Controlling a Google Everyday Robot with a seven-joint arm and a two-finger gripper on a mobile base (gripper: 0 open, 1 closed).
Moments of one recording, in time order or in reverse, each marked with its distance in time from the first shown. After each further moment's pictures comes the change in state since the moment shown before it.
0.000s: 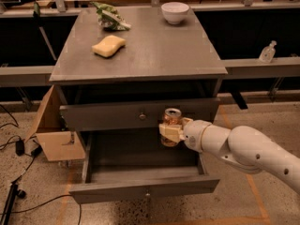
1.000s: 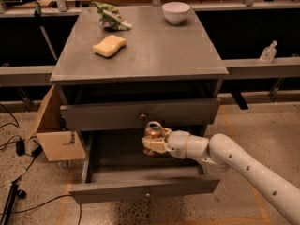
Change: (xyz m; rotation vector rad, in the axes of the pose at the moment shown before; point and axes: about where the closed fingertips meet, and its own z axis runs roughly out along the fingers) arm 0.064 0.012 0.085 -0.348 -0.128 -0.105
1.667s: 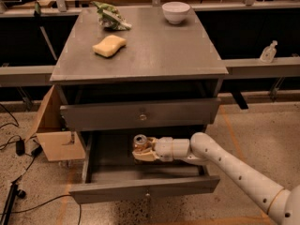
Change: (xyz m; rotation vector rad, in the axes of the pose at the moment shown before) arm 0.089 -0.013 0.062 -0.220 0.093 -0.141
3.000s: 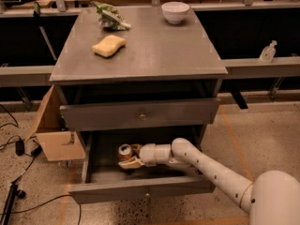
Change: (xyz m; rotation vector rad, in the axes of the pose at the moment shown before) arm 0.059 -0.009 0.081 -0.047 0.029 -0.152
